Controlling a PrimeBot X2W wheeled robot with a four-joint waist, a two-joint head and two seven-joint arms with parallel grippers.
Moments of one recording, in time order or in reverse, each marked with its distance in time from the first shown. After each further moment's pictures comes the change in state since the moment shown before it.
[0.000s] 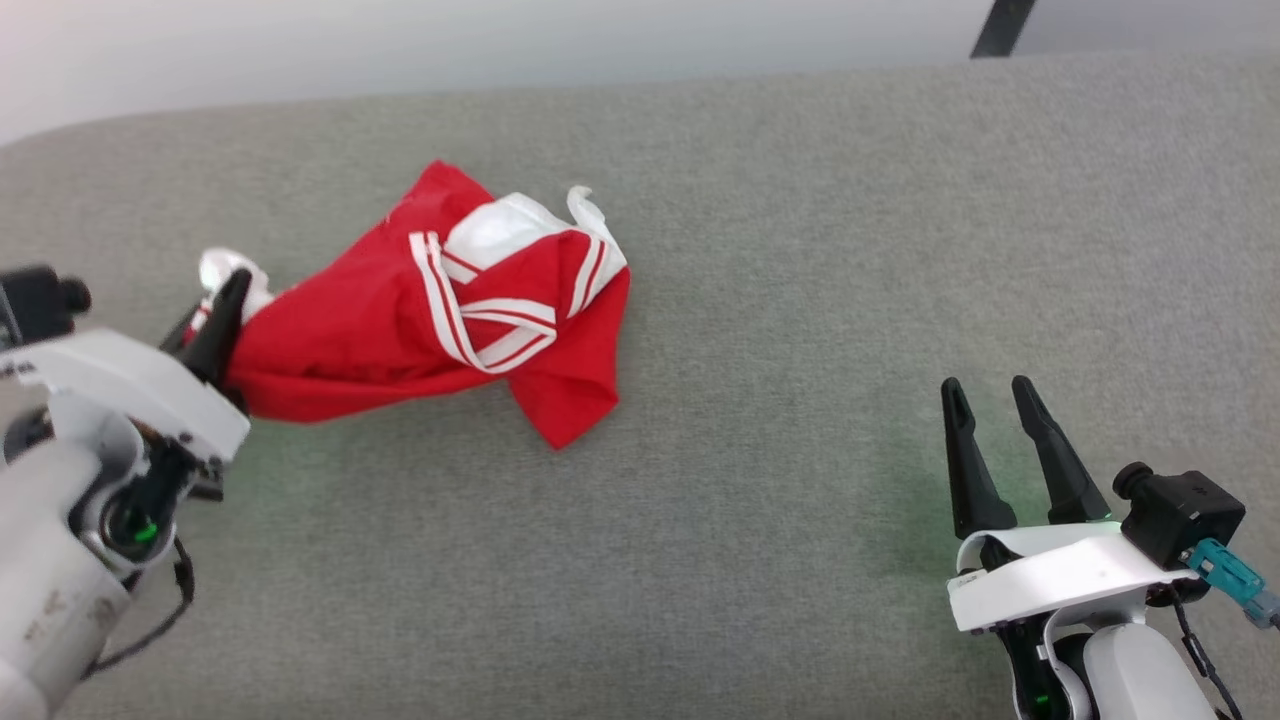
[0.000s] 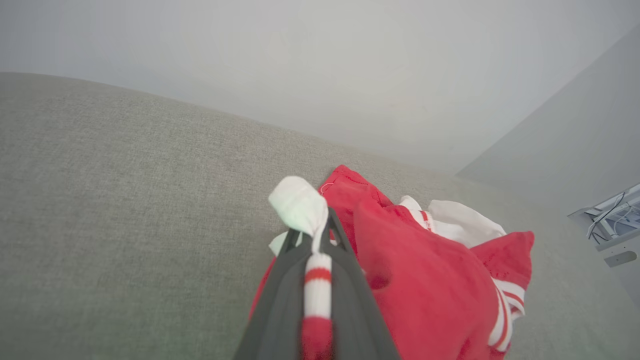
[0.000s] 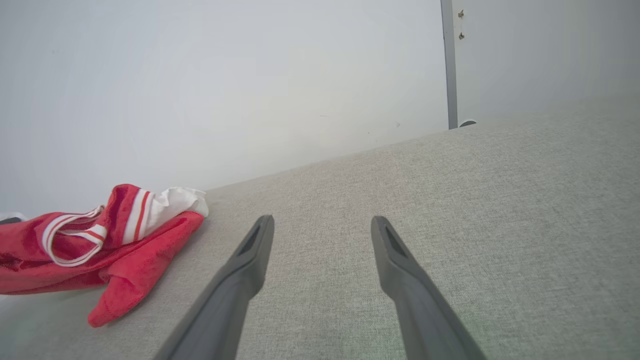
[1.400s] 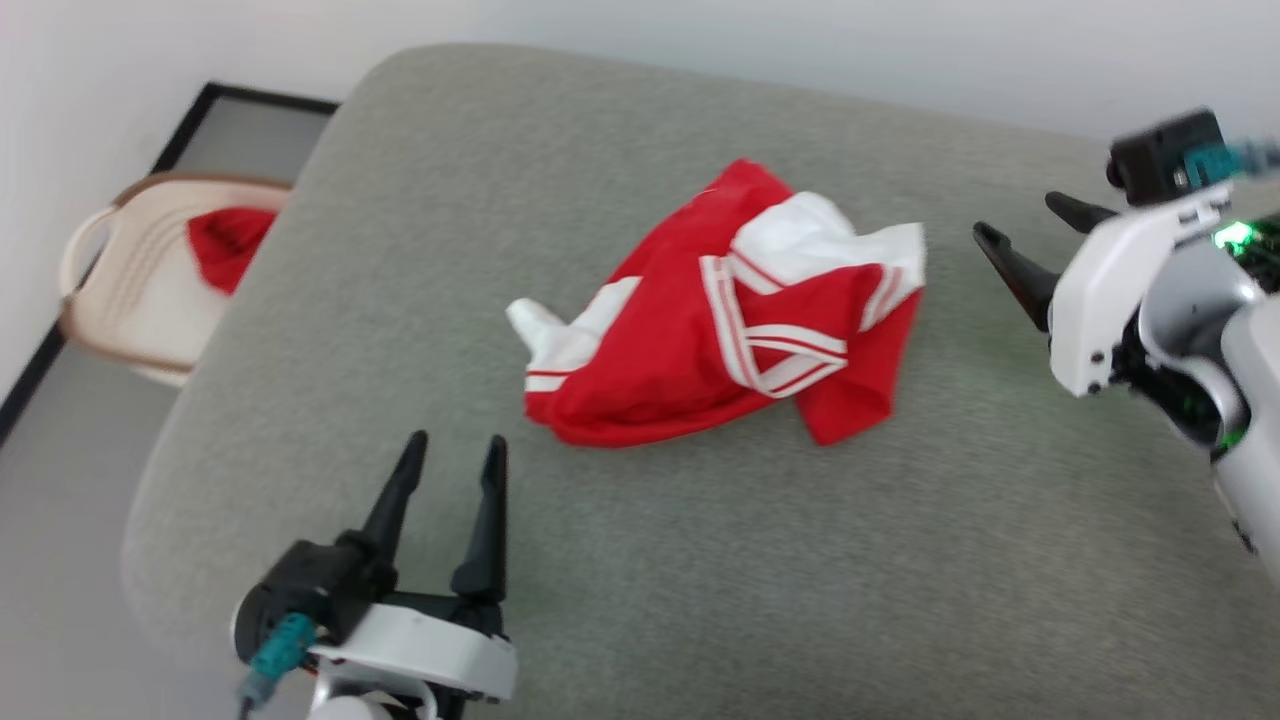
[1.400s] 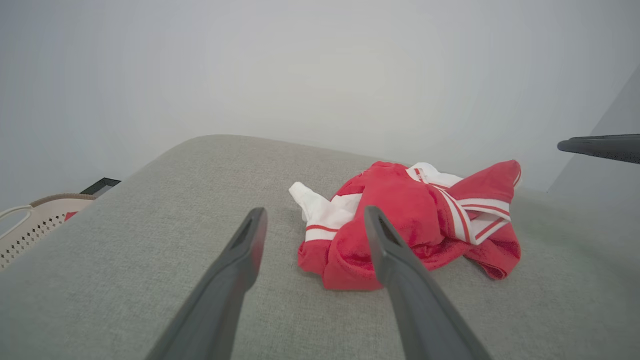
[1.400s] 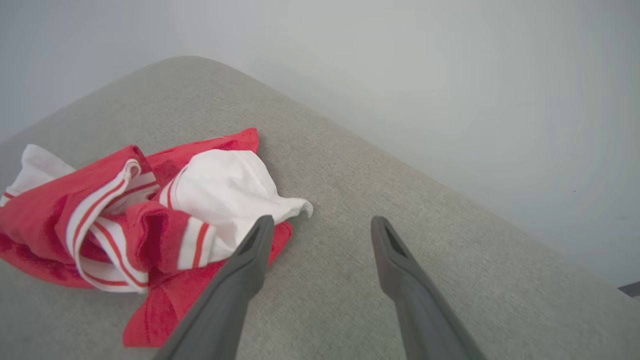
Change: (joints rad) left arm 0.743 -0.593 0.777 -0.519 1.171 0.127 -0.004; right arm -0.612 -0.412 0.436 0.259 0.231 0.000 0.594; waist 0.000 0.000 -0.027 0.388
